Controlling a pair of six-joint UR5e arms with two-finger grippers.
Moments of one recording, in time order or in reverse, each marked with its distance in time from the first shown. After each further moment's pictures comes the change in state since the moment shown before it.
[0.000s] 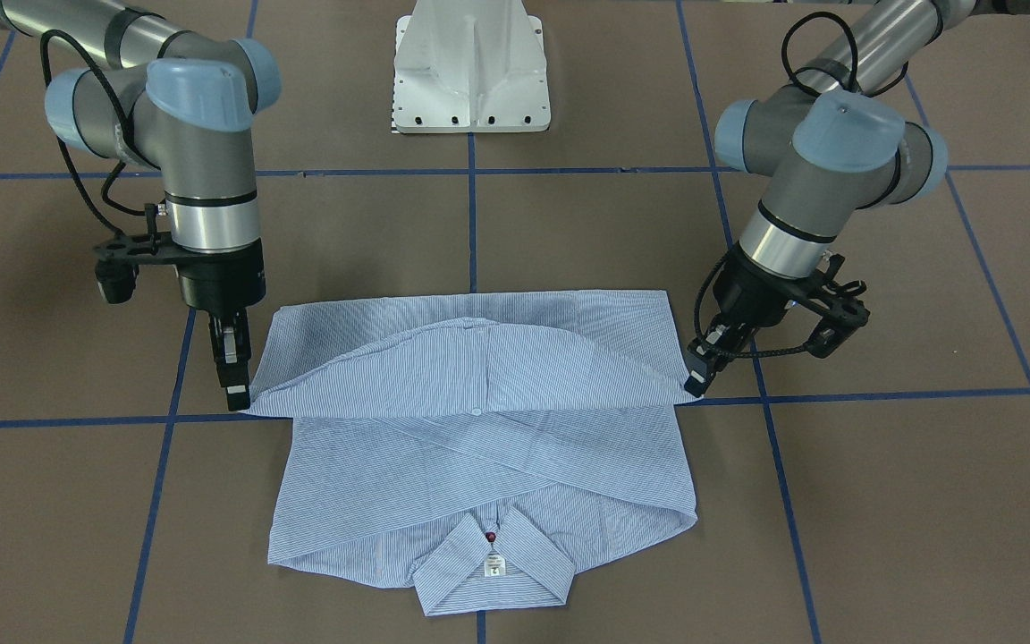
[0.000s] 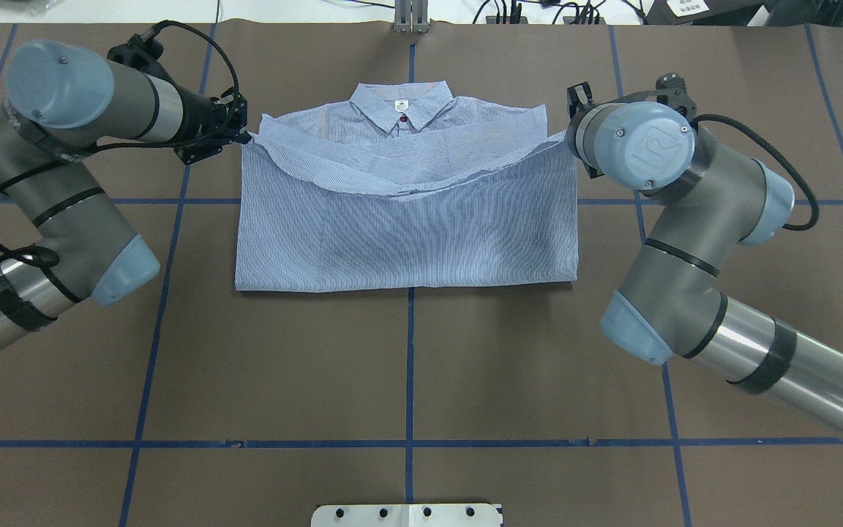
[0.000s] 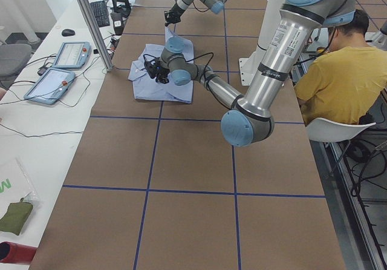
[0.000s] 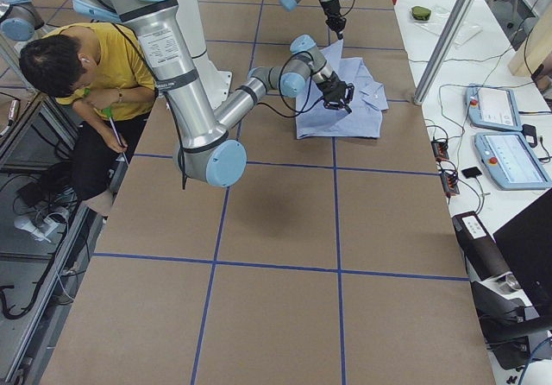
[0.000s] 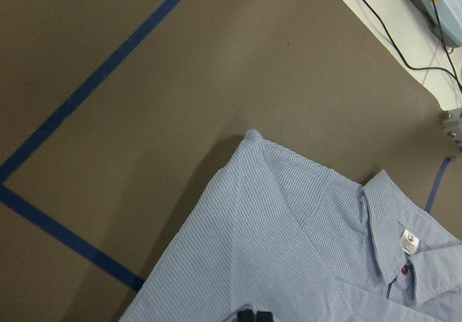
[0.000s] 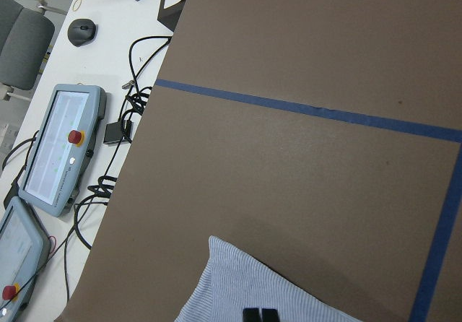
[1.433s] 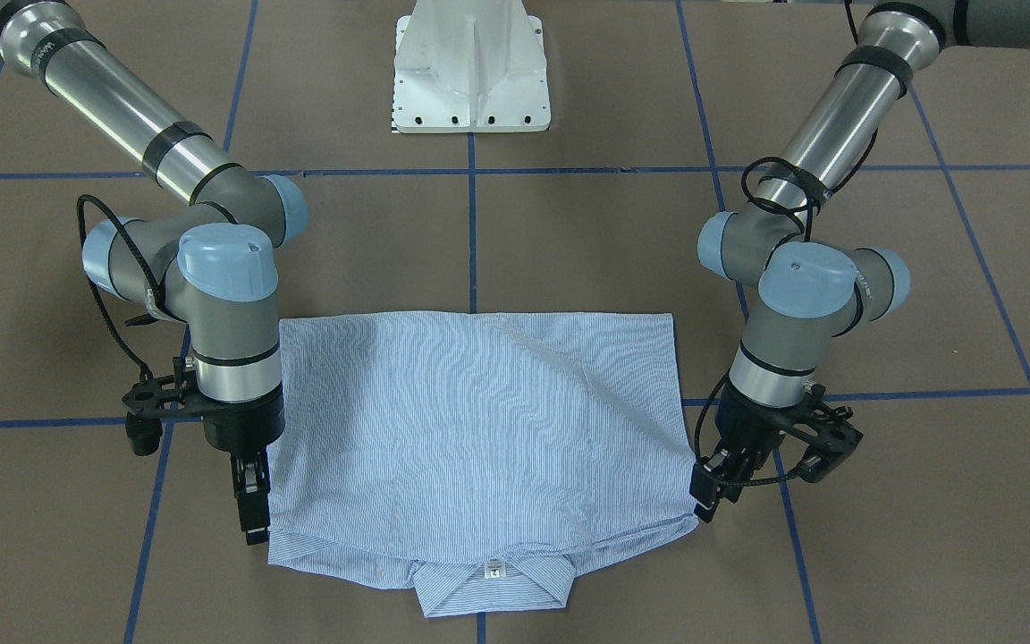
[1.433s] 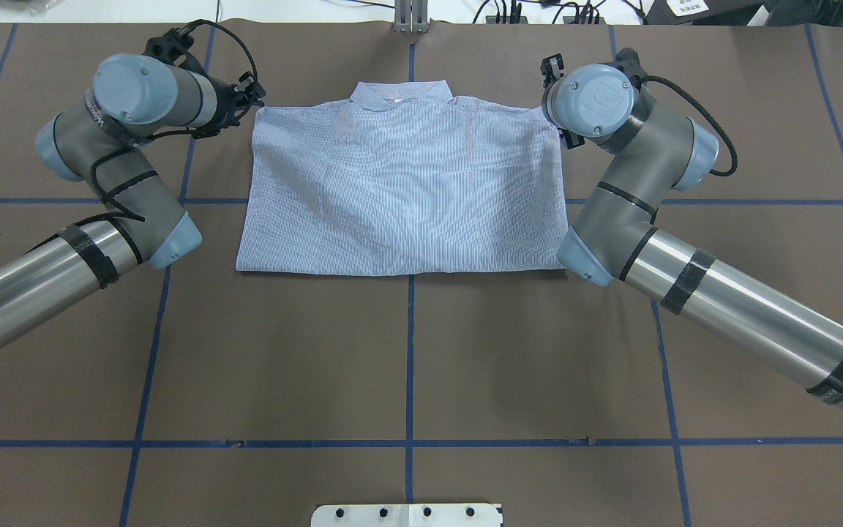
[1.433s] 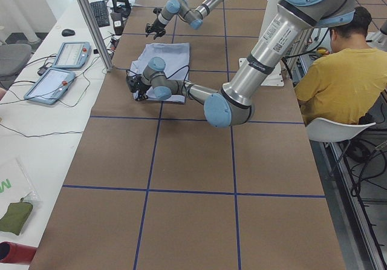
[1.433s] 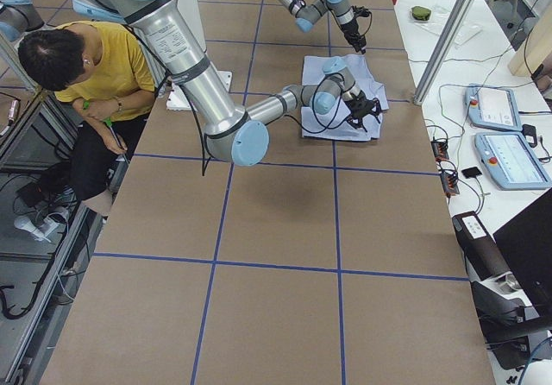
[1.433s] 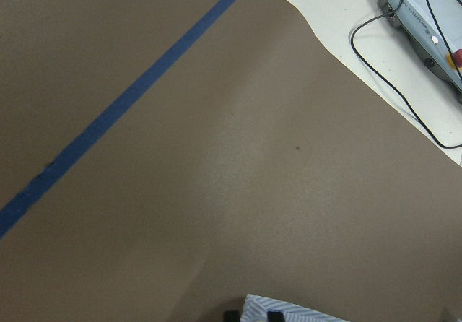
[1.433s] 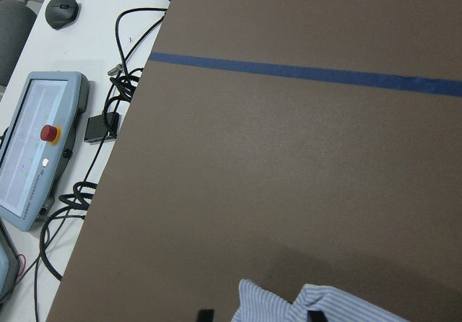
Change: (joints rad) left arm -0.004 -0.158 0.434 -0.235 0.149 0.124; right arm 0.072 0.180 -0.429 0.255 0.068 -0.049
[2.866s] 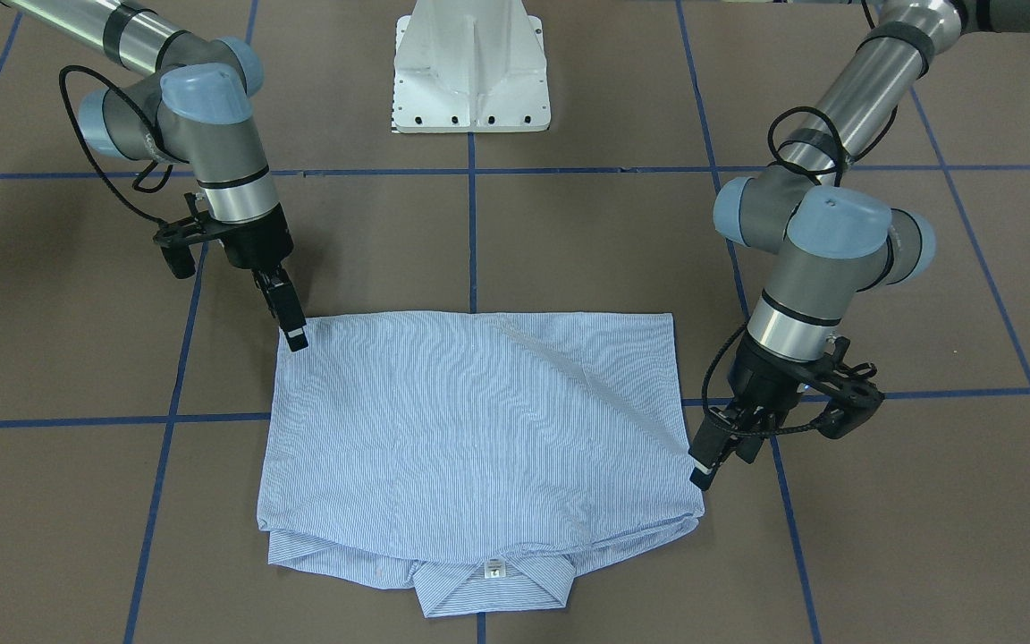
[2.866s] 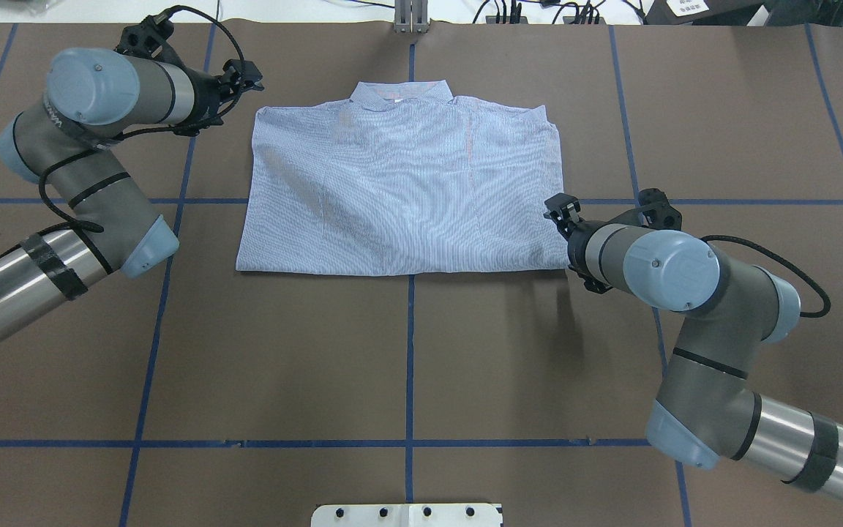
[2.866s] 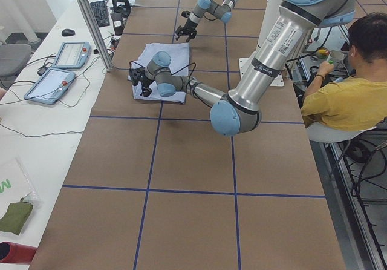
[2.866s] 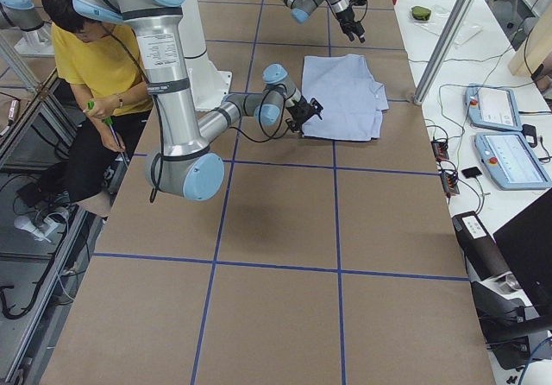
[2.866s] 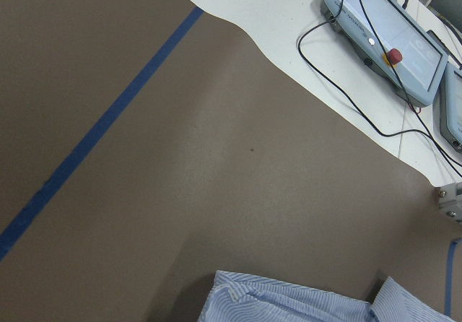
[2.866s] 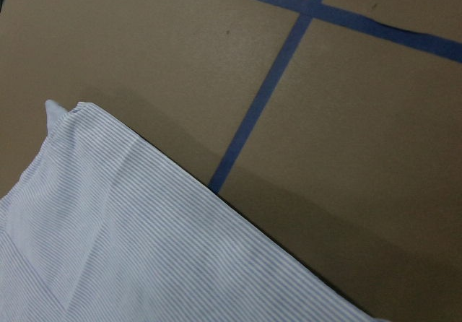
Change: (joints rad) left arm -0.013 0.089 -0.189 0.011 -0.022 0.001; right arm -0.259 -0.423 0.516 0.001 0.008 -0.007
